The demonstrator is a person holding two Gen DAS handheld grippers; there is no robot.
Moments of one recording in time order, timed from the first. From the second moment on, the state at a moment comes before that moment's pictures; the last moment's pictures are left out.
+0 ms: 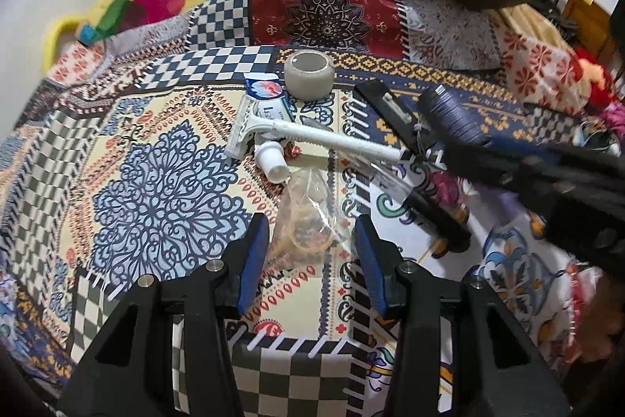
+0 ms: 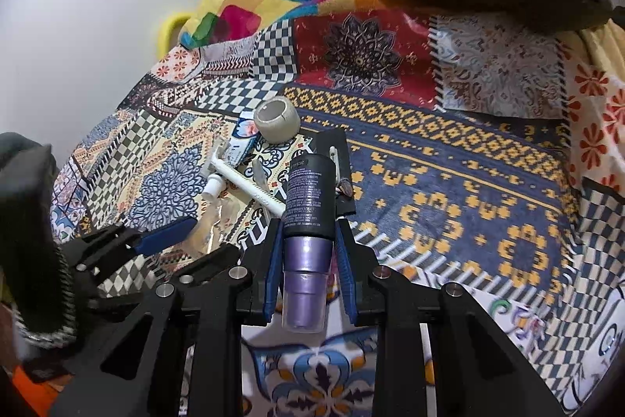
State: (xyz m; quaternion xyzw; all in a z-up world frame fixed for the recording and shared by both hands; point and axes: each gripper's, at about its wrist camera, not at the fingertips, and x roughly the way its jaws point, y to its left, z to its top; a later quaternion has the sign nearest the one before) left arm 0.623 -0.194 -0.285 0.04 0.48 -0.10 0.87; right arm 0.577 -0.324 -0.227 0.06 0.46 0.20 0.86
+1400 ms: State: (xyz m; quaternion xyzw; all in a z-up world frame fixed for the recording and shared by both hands) left arm 0.341 -0.097 -0.005 -0.04 0.32 -0.05 0.94; right arm 0.340 -0.284 0.000 0.02 0.30 0.26 0.92
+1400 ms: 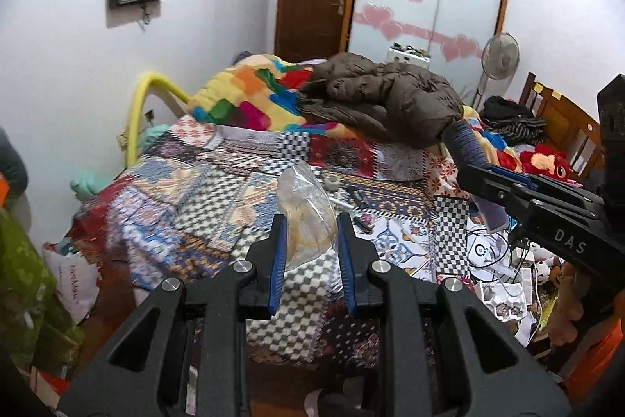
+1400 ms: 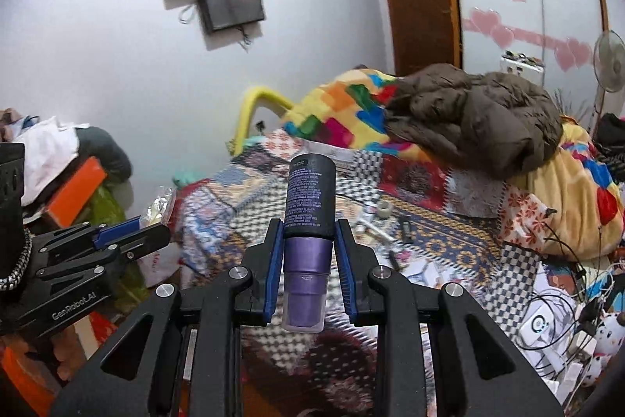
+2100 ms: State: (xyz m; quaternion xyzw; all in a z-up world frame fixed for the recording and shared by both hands) left arm 0.187 0.062 -0.035 -0.10 0.33 0.08 0.94; right arm 0.244 -0.130 -0.030 -0.04 0.33 0.38 0.86
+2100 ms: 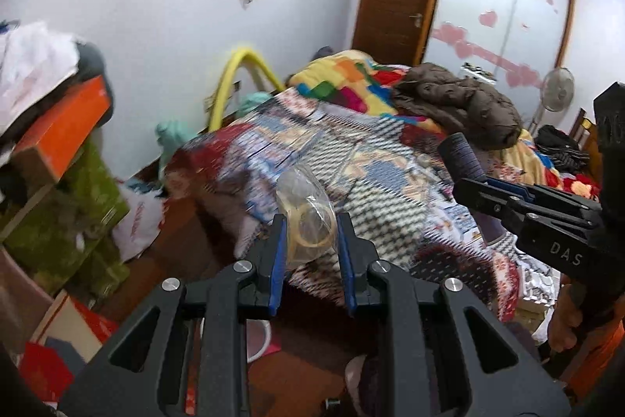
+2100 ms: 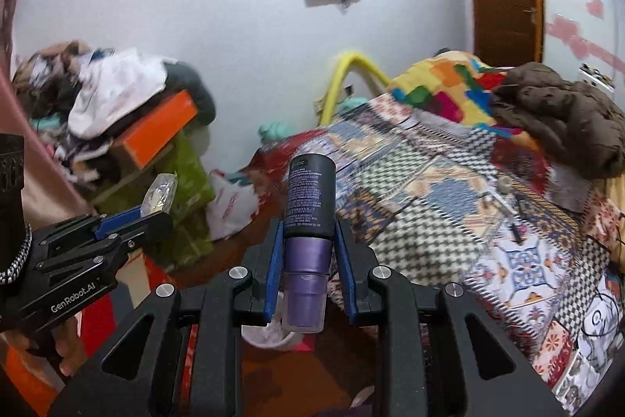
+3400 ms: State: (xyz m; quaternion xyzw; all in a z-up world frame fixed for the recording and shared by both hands) left arm 0.186 0.195 -0.335 -0.27 0.57 0.14 0.76; right arm 0.258 0.088 -0.278 -0.19 0.59 0.43 0.66
